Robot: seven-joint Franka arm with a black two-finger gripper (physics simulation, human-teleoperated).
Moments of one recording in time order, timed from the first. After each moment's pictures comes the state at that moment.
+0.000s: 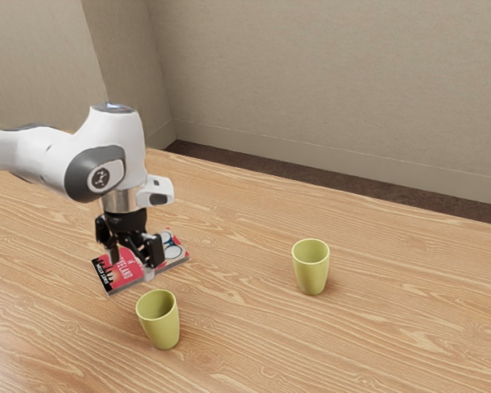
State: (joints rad) arm 0.13 -0.12 -0.18 -2.30 0.03 2.02 -0.02
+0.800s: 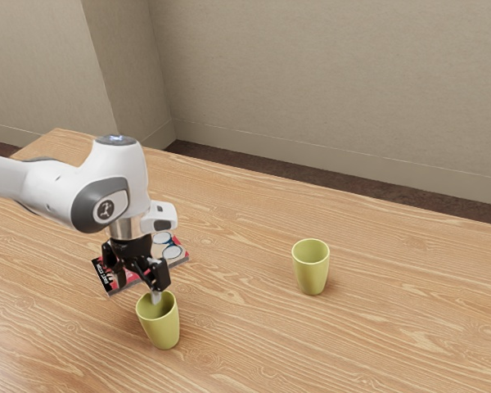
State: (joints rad) arm 0.13 -0.07 -0.18 -2.40 0.00 2.18 -0.02
